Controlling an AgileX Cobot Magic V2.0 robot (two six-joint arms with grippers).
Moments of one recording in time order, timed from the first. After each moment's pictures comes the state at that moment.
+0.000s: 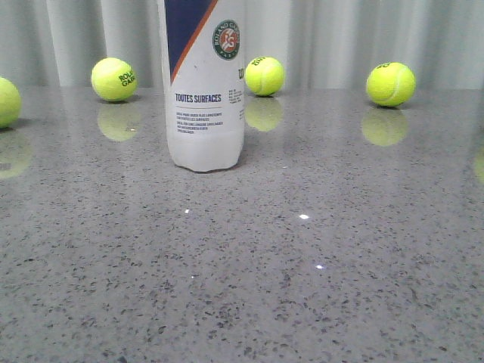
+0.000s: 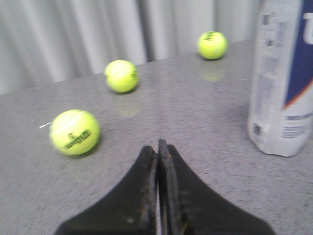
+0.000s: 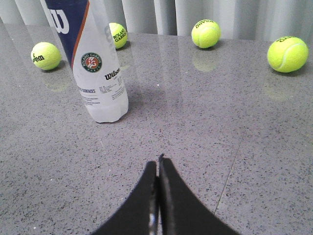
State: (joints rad) left arm -0.25 0.47 -0.45 -0.10 0.27 0.20; right arm 0.47 0.22 -0.43 0.06 0.48 0.09
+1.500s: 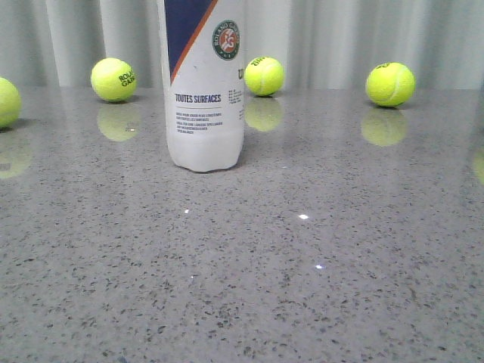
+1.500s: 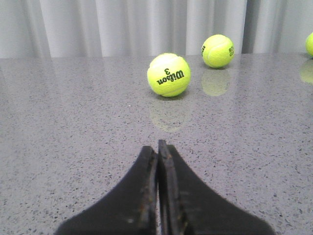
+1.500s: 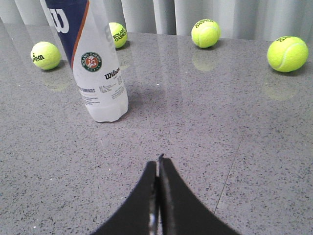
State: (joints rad) left arm 0.02 0.00 0.00 -0.07 0.16 0.10; right arm 0.47 0.22 -0.43 0.06 0.48 0.09
